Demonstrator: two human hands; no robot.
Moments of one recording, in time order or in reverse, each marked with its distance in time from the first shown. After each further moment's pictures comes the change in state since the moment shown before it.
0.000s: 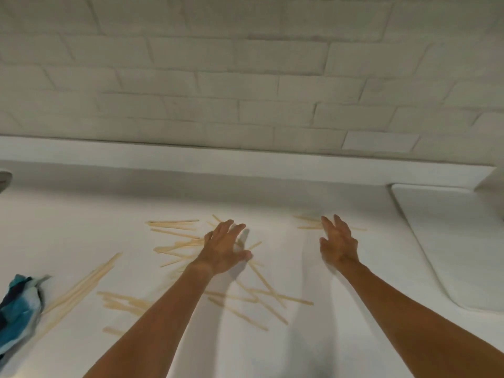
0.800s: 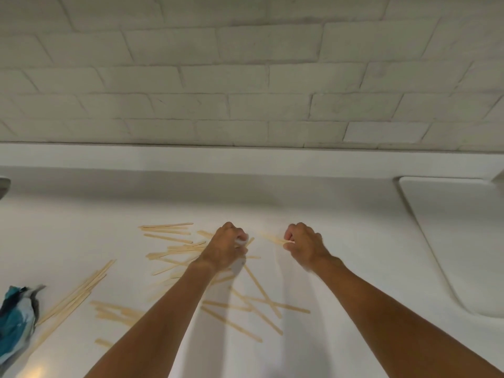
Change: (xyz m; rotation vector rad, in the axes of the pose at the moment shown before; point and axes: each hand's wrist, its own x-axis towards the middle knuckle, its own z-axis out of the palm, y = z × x) left_hand 0.037 0.004 0.013 -0.154 0.018 0.041; right_hand 0.015 -0.046 0.014 0.074 -0.219 -0.266
